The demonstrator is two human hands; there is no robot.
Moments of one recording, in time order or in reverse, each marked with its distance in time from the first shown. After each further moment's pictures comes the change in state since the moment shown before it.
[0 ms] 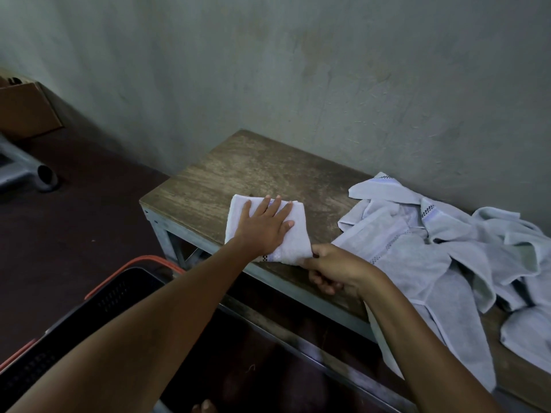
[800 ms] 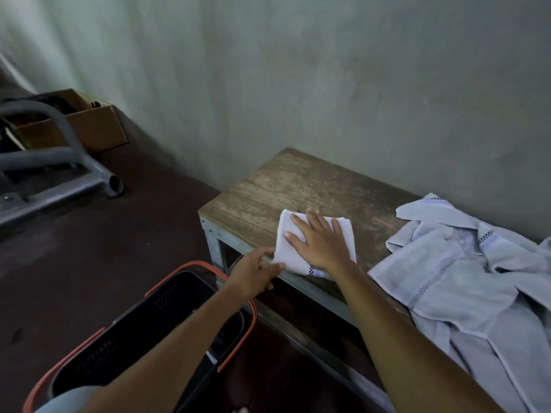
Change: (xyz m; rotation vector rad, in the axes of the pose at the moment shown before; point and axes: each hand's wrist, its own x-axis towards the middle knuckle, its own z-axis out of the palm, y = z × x) left_hand -0.114 -0.057 -0.021 -1.105 -0.001 -0.410; right_hand 0.105 -0.042 0.054 -0.935 0.424 -0.411
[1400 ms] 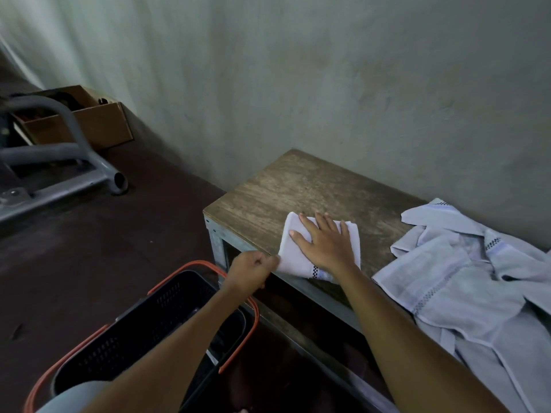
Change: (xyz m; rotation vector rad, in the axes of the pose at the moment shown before) left_hand 0.005 -0.007 -0.005 0.012 0.186 0.030; right_hand 0.006 -0.002 0.002 0.076 0.013 0.065
